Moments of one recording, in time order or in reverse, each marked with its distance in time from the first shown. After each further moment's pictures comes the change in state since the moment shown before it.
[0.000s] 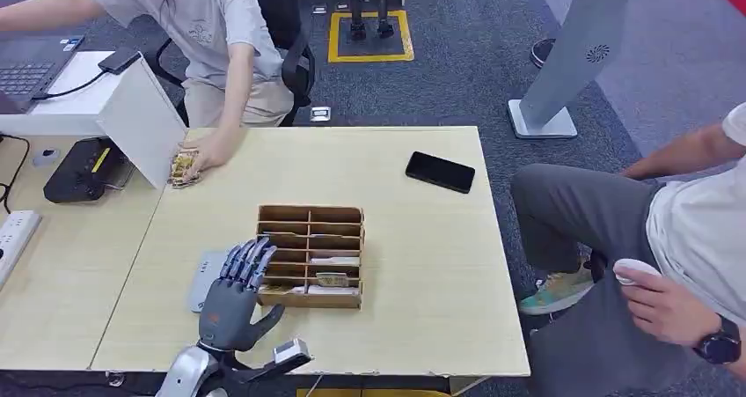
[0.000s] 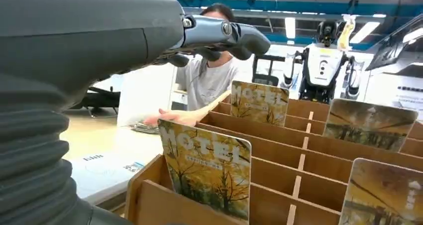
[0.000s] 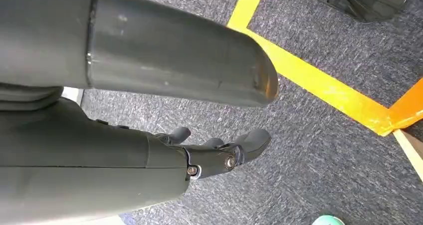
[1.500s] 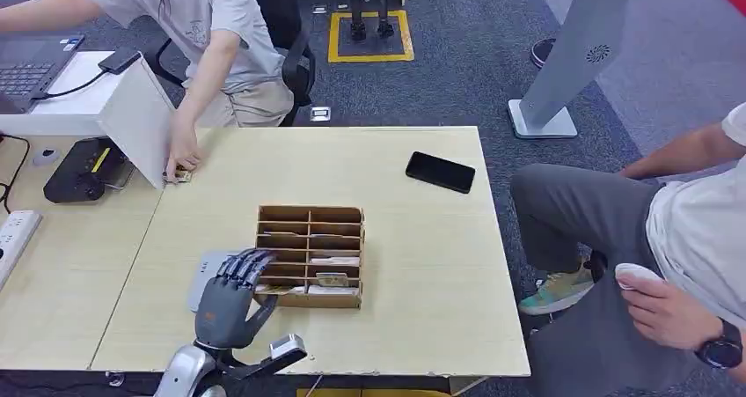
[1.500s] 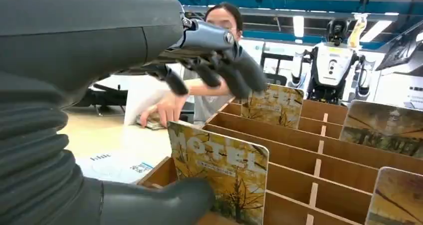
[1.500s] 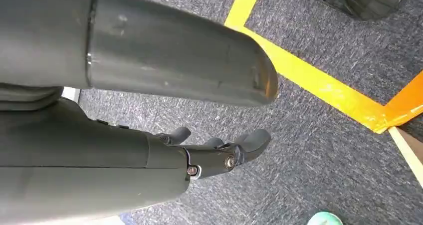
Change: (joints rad) left arm 0.000 -0.016 0.040 0.014 0.016 0.000 -0.021; right arm 0.000 0.001 0.000 0.000 0.000 -0.011 -0.011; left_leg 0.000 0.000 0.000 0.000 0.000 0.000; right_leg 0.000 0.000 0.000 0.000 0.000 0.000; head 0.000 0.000
